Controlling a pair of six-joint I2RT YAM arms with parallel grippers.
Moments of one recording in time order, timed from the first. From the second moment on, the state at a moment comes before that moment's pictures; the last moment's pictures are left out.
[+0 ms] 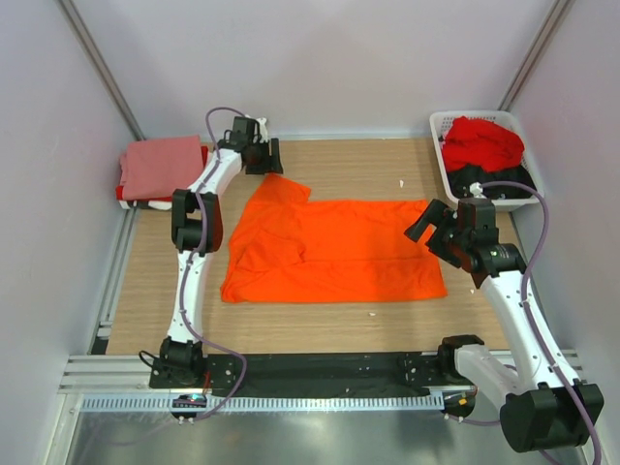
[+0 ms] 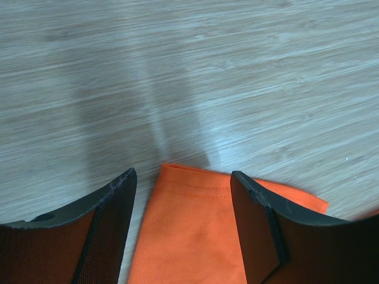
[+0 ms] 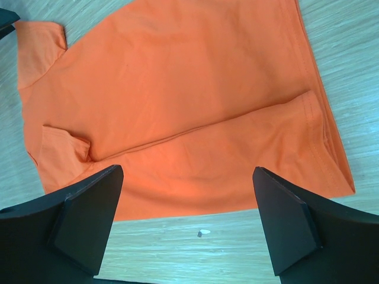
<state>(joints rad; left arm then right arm) -0.20 2.57 2.29 -0.56 0.26 -0.19 0.08 0.92 0.84 -0.66 -0.08 0.63</state>
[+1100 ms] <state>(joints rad) -0.27 2.15 2.02 -0.70 0.18 -0.26 0.08 1.29 0.93 -0.53 -0.06 0.62</state>
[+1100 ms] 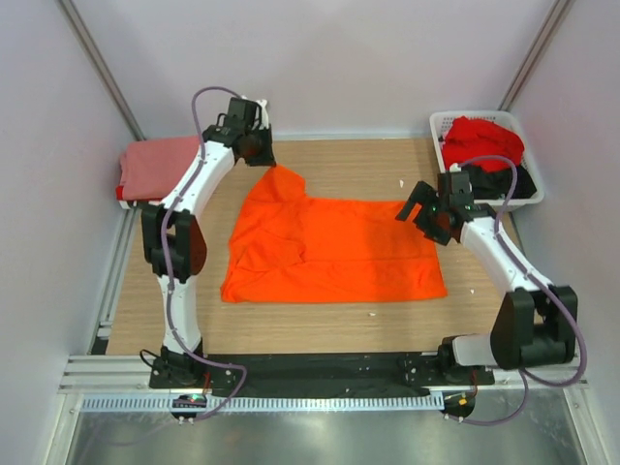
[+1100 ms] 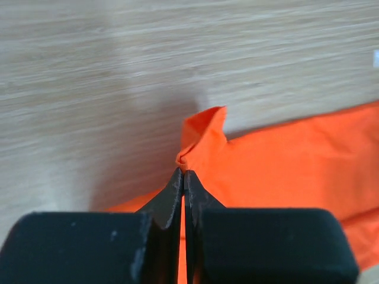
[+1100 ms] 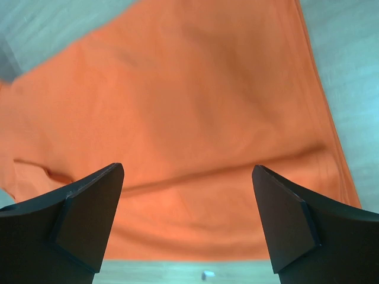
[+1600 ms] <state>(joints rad) -0.41 2.01 1.99 -0.91 -0.01 -0.28 0.06 1.97 1.52 -0.54 0.14 0.57</state>
